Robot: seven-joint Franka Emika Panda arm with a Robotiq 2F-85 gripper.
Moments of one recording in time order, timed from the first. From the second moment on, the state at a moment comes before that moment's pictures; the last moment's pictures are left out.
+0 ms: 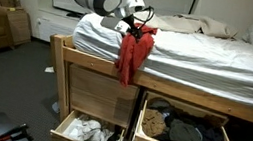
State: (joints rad) arm 0.00 -0.03 -0.12 -2.08 0.10 2.69 -0.21
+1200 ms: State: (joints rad) arm -0.06 0.29 0.01 -1.80 0.34 2.68 -0.41
